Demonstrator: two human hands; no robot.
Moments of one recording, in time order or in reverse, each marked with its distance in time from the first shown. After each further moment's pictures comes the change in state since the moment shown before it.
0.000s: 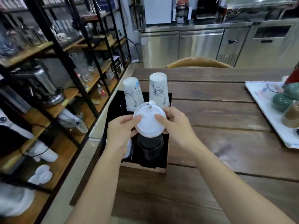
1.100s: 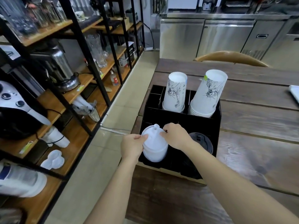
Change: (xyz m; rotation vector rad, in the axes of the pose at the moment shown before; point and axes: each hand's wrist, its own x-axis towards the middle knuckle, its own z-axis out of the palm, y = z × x) left_hand 0.097 -0.075 -0.122 0.270 0.142 -0.201; right_hand 0.080 0.035 0.155 -0.741 -0.349 0.155
